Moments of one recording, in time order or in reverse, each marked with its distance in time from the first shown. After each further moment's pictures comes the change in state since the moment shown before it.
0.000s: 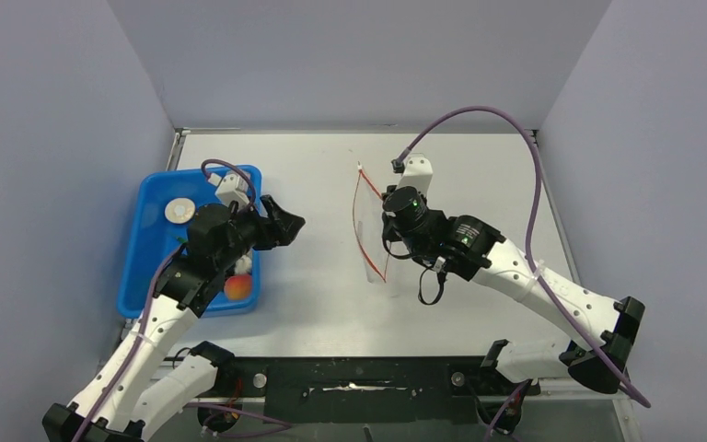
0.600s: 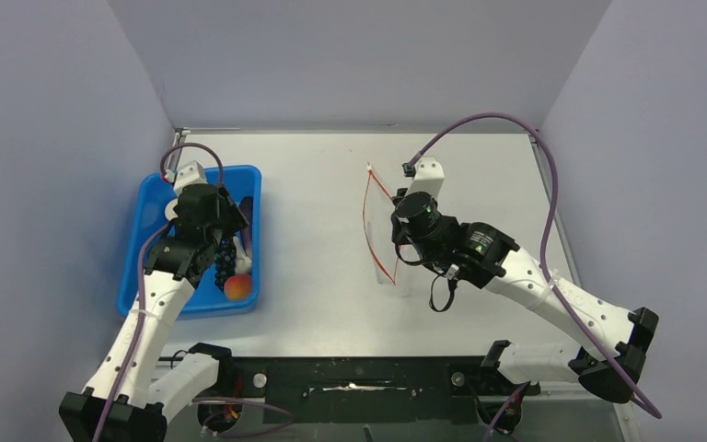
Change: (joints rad) left arm 0.161 0.121 0.180 -0.340 -0.486 0.061; right arm 0.000 -0.078 -0.050 0.002 0.023 -0.024
